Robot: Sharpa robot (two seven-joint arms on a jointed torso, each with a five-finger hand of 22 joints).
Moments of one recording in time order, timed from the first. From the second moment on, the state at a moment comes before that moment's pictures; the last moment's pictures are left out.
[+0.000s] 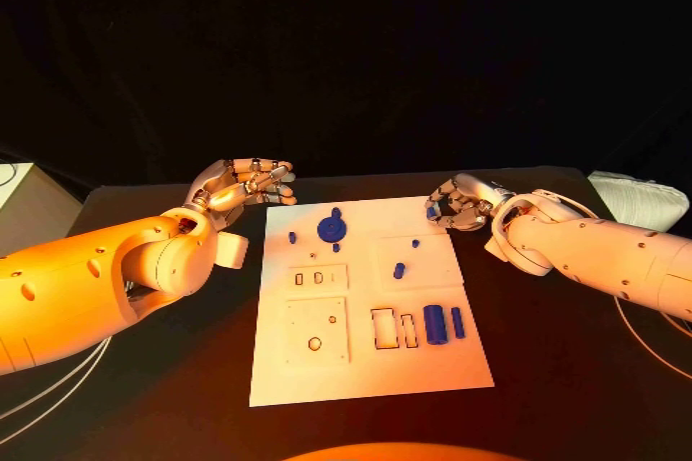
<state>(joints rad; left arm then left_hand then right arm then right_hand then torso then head) 1.19 -0.88 -0.03 1.49 -0.06 -0.25 0.45 1.35 -0.17 0.49 0.11 0.05 0.91 0.22 0.22 0.20 1.12 0.15 0.07 0.07 1.01 0.10 0.50 0.40 0.18 1.00 0.19 0.46 0.26 1.23 -0.73 -0.15 1.11 -1.13 -0.38 0.15 1.42 -0.18 0.35 0.12 0.22 0.99 0.15 0.13 0.34 1.47 0.08 1.52 1.31 1.47 0.01 1.56 1.31 0.01 1.47 0.11 1.56 1.31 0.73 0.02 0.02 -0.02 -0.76</state>
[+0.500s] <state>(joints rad) 1.19 -0.88 -0.03 1.49 -0.06 -0.25 0.45 1.35 -0.17 0.49 0.11 0.05 0.91 0.22 0.22 0.20 1.12 0.15 0.07 0.07 1.01 0.10 0.50 0.40 0.18 0.99 0.19 0.46 0.26 1.23 -0.73 -0.15 1.11 -1.14 -0.38 0.15 1.42 -0.18 0.36 0.13 0.22 1.00 0.15 0.13 0.34 1.47 0.08 1.52 1.31 1.47 0.01 1.56 1.31 0.01 1.47 0.11 1.56 1.31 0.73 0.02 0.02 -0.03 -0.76</state>
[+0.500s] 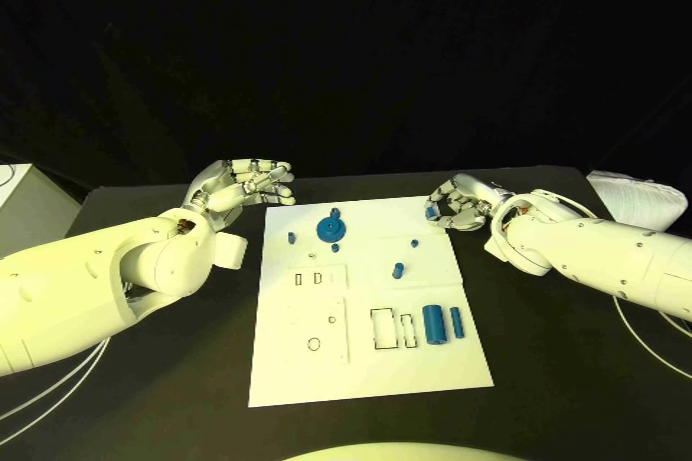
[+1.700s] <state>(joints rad) 1.19 -0.89 -0.03 1.49 -0.06 -0.25 0.44 1.35 -0.17 0.49 0.11 0.05 0.91 0.22 0.22 0.20 1.12 0.15 0.07 0.07 1.01 0.10 0.50 0.40 0.18 0.99 0.19 0.47 0.26 1.26 -0.77 -0.15 1.31 -1.10 -0.52 0.06 1.38 -0.17 0.43 0.11 0.19 1.07 0.11 0.21 0.36 1.47 0.04 1.56 1.31 1.47 -0.03 1.57 1.31 0.01 1.47 0.07 1.57 1.31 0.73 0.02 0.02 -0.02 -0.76</state>
